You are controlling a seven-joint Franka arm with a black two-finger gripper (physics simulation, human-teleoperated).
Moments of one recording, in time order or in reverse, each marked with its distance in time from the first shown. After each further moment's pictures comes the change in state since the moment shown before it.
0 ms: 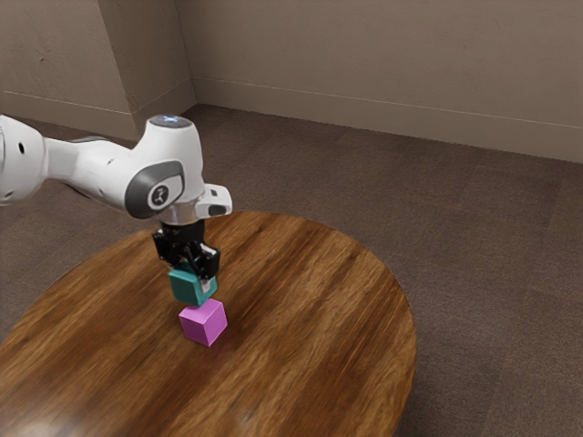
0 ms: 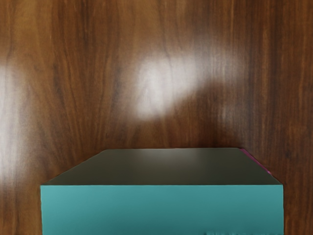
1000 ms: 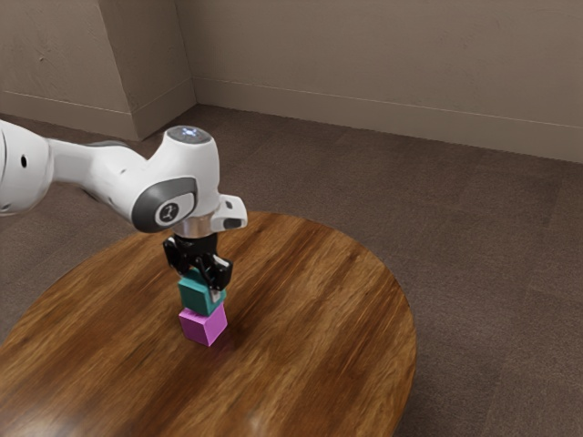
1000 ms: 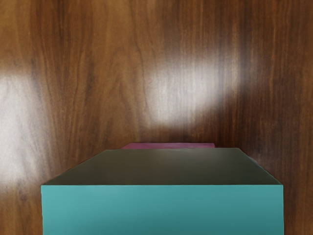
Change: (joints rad) arm -0.009 -0.026 -0.064 -0.054 0.086 0.031 -0.144
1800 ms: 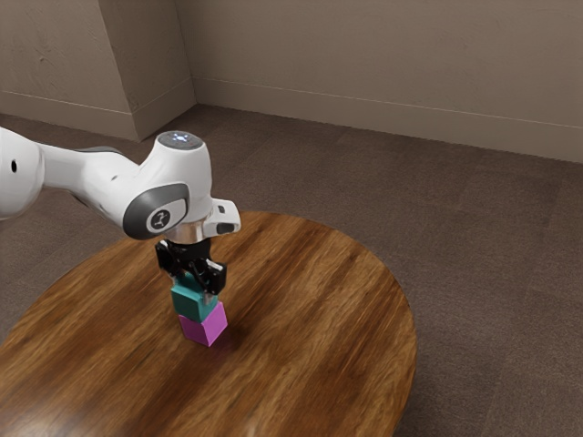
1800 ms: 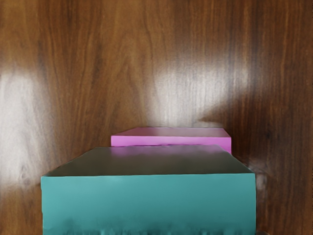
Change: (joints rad) arm 0.009 -0.041 -0.004 -0.060 0.002 0.035 -0.017
